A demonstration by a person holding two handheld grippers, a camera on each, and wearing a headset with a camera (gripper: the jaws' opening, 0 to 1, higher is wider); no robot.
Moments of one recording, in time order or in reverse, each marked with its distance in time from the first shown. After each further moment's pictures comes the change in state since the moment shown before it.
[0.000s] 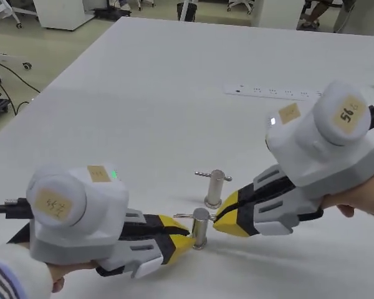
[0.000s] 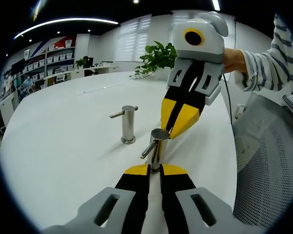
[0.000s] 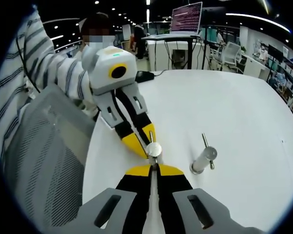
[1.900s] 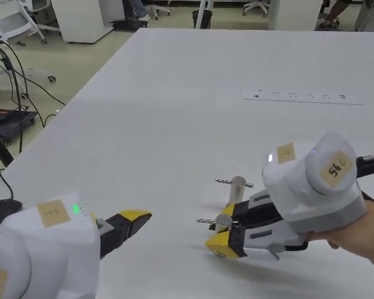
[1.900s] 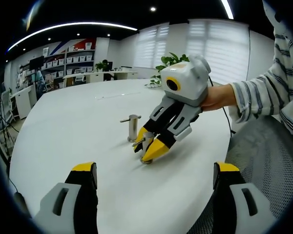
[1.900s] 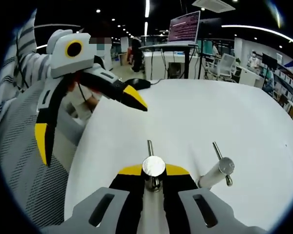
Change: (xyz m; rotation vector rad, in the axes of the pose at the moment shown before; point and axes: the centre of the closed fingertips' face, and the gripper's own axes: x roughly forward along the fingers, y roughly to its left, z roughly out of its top) left arm -0.053 -0.026 0.011 -0.077 -0.061 0.163; right arm 0.038 -0.005 0.006 -0.023 -0.129 -0.049
